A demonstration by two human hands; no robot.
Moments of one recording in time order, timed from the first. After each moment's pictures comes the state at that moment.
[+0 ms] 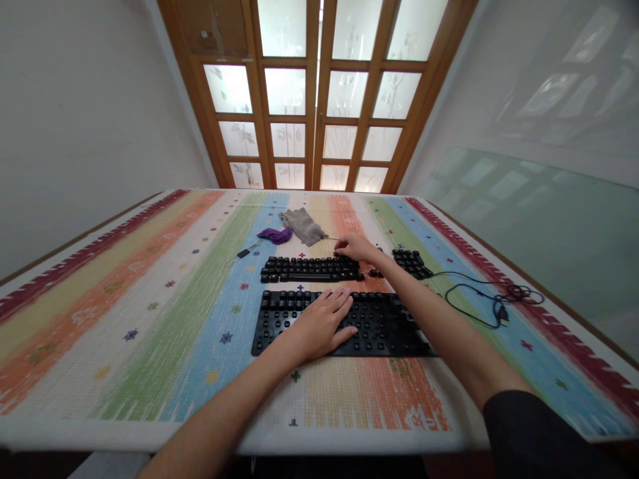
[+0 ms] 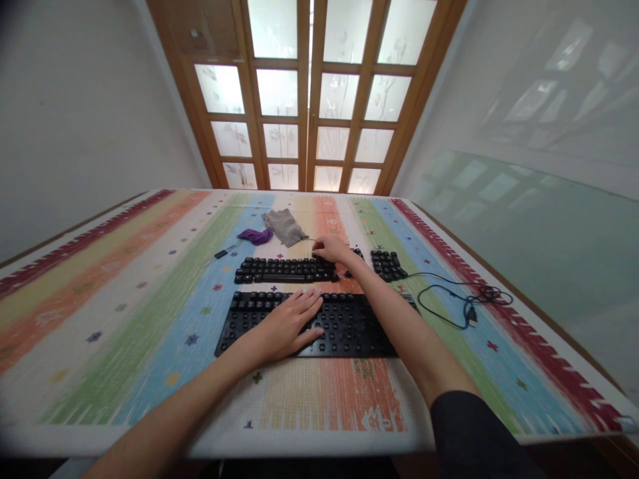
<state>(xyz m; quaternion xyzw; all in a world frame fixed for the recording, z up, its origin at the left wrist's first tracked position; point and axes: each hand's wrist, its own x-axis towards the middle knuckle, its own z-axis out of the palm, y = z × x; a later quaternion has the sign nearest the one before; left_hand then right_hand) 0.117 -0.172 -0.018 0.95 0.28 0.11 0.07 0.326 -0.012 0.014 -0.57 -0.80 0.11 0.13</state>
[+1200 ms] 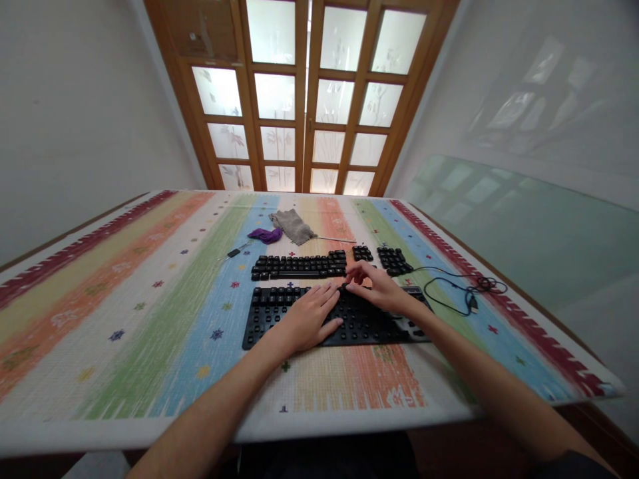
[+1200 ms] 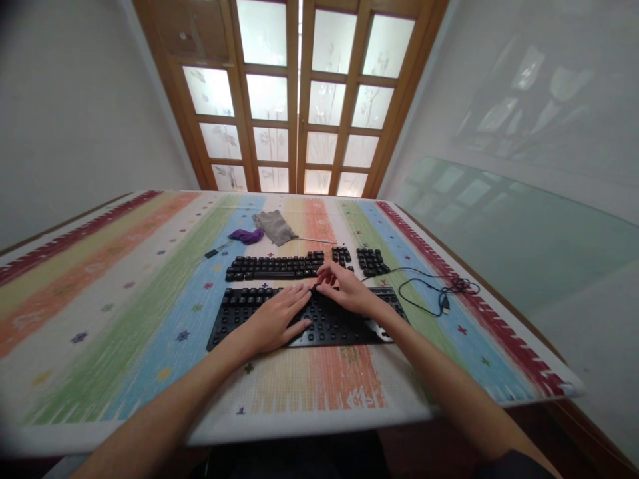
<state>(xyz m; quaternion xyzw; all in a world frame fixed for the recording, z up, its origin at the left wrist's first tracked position) 0.113 -0.173 -0.021 0.95 0.27 0.16 0.04 0.354 -0.161 0.012 -0.42 -0.81 0.23 0.33</state>
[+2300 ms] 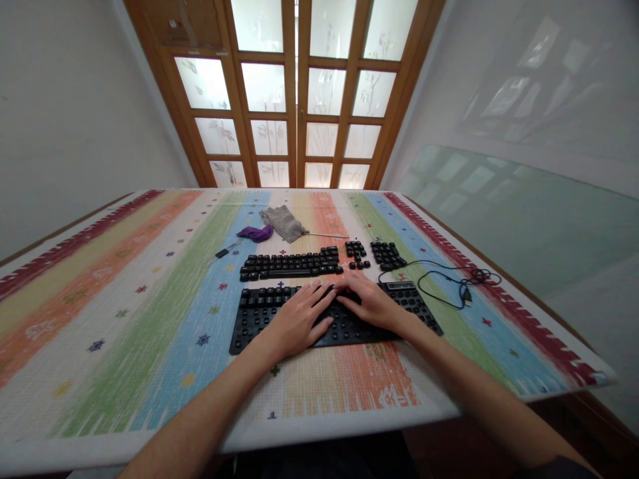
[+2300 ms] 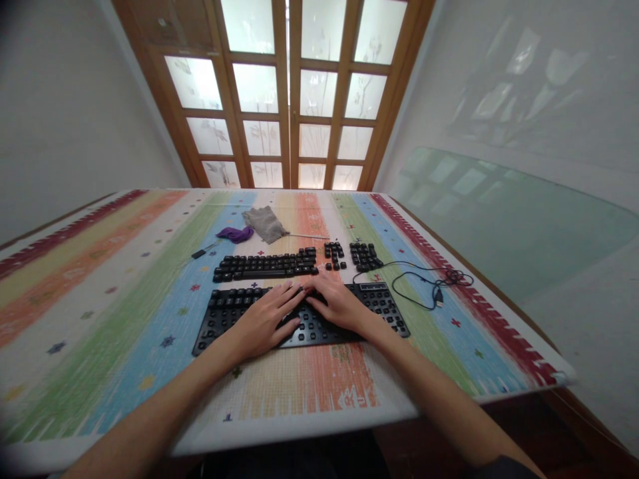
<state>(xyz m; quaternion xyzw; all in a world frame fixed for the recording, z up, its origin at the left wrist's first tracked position) 0.112 -0.175 -0.025 0.95 0.26 0.19 0.03 0.347 -0.185 -0.005 -0.39 -0.86 0.09 0.30</state>
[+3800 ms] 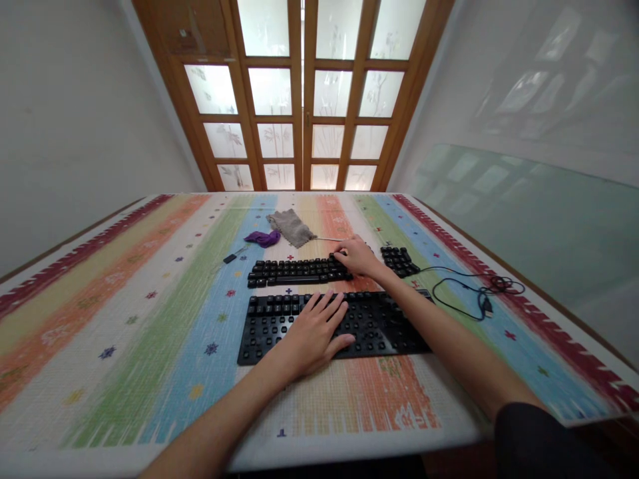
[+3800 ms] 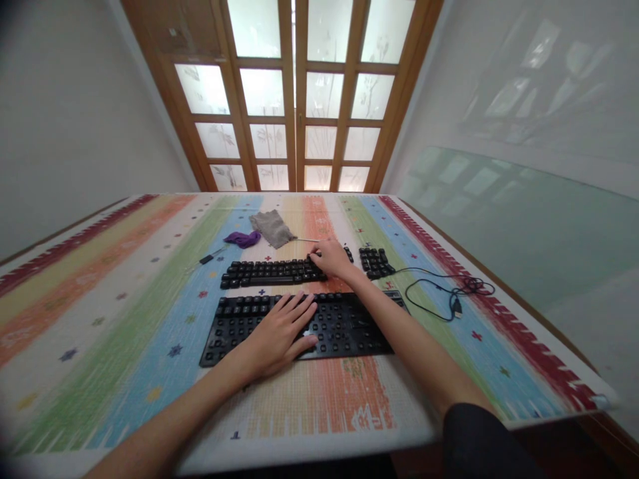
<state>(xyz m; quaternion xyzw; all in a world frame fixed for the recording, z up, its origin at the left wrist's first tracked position) 0.123 -0.185 -0.016 0.95 0.28 0.15 0.03 0.336 -0.053 0.007 -0.60 -0.78 -0.01 0.17</state>
